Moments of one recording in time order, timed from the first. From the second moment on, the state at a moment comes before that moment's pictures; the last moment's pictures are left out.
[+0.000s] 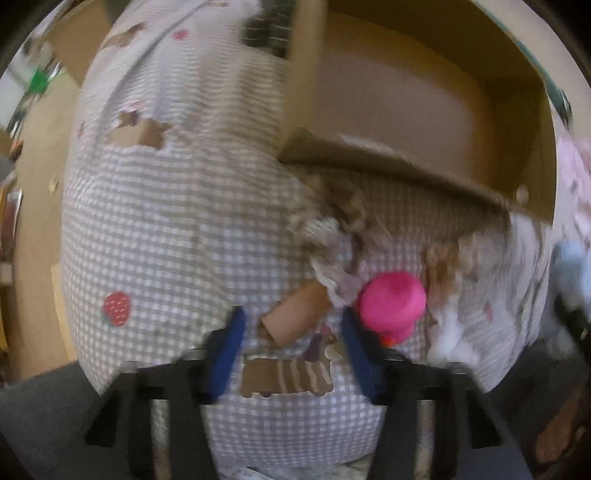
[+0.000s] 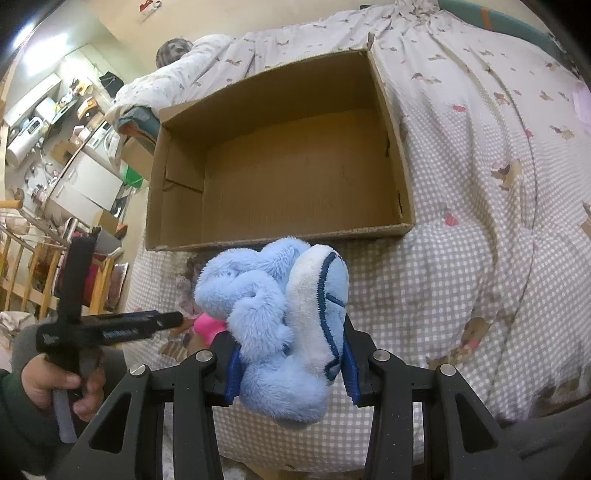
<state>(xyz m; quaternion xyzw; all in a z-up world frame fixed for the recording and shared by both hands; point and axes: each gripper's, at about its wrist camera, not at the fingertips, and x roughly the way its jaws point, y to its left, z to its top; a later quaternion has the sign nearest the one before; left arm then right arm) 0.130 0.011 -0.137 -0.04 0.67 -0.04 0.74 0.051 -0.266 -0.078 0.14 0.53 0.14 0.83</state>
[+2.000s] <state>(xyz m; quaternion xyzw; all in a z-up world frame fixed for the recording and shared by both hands) 0.222 -0.034 -0.006 0.00 0.47 -0.06 0.88 0.160 -0.270 -0.018 0.11 0.43 0.13 0.88</state>
